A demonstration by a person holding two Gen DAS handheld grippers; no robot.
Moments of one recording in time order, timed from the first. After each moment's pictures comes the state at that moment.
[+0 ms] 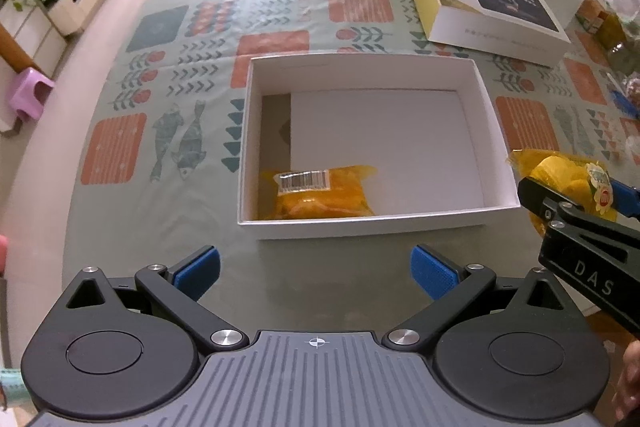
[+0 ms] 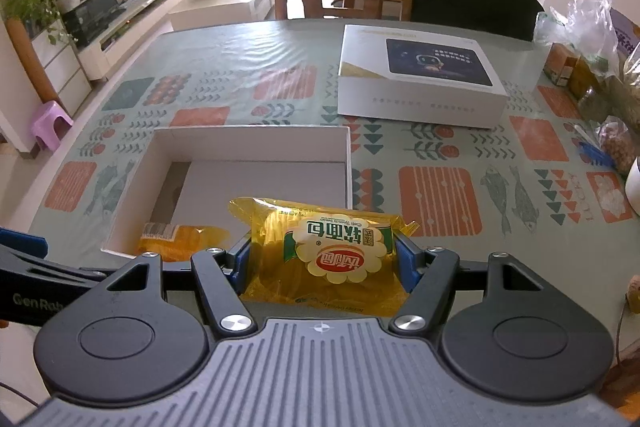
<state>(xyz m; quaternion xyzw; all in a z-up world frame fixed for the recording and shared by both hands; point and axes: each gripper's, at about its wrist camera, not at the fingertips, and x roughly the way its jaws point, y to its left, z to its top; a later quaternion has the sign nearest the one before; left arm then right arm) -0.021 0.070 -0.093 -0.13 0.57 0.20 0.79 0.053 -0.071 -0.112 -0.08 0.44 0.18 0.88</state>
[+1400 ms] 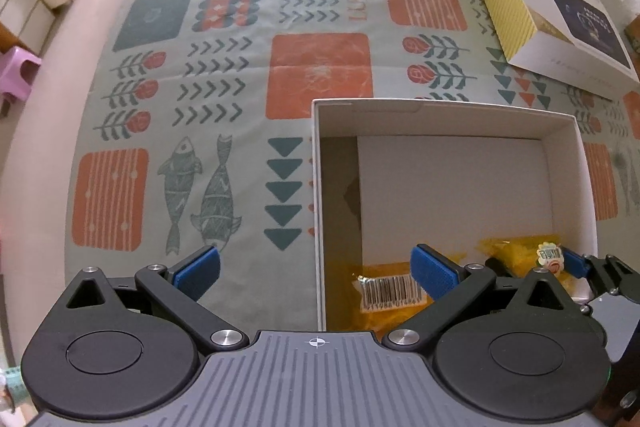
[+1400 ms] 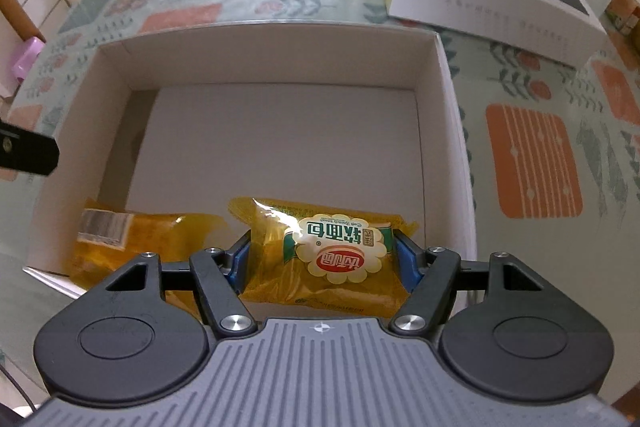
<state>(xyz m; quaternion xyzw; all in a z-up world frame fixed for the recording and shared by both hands) 0.049 0.186 -0.143 -0.16 0.61 0.18 0.75 0.142 0.010 -0.235 -0.13 0.56 0.16 0.80</state>
